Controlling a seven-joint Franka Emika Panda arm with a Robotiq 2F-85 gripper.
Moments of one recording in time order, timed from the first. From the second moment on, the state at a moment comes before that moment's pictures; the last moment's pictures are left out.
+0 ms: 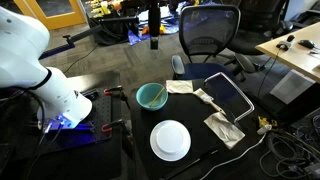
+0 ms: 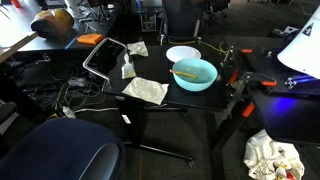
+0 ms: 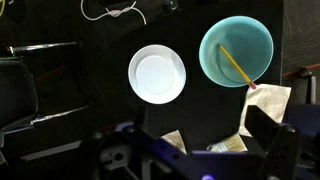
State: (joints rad) arm -0.09 -0.39 0.12 -2.40 -0.20 1.88 0.27
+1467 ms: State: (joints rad) arm 0.01 -0.33 0.02 -2.76 -0.10 2.52 -0.01
